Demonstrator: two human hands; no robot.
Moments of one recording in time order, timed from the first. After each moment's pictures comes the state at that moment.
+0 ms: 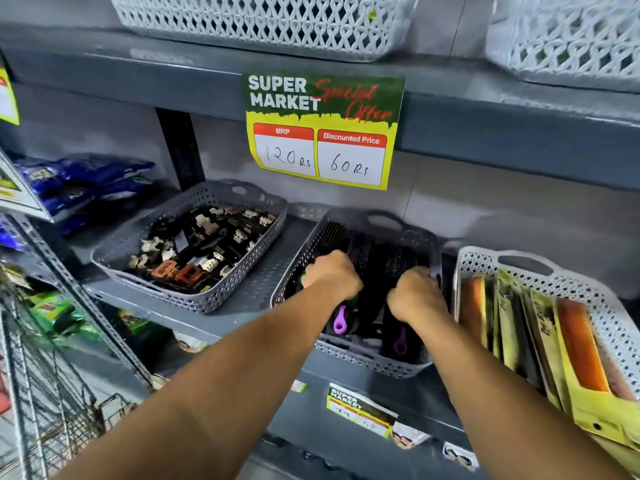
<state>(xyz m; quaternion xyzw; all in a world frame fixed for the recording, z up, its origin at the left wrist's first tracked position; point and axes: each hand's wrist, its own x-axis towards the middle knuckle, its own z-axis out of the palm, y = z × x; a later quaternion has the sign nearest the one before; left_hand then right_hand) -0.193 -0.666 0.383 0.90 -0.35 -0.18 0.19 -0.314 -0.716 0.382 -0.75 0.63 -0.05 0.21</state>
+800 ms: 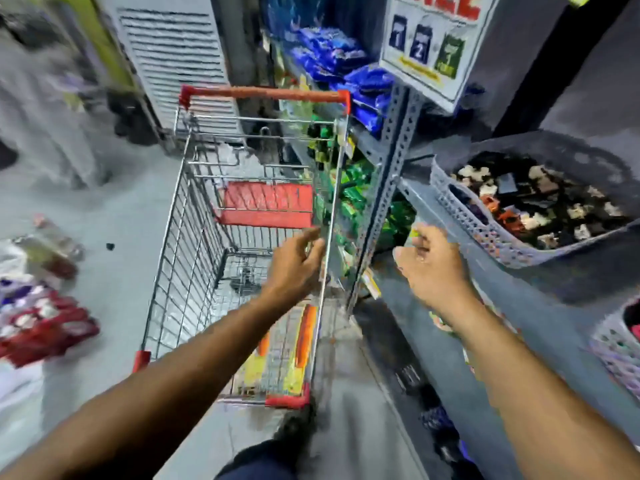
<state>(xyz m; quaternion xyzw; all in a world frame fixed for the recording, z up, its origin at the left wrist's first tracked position) -0.057 -0.202 0.305 0.85 -0.01 -0.01 0.53 -0.098 -0.402 0.343 -0.87 0.13 -0.08 0.47</state>
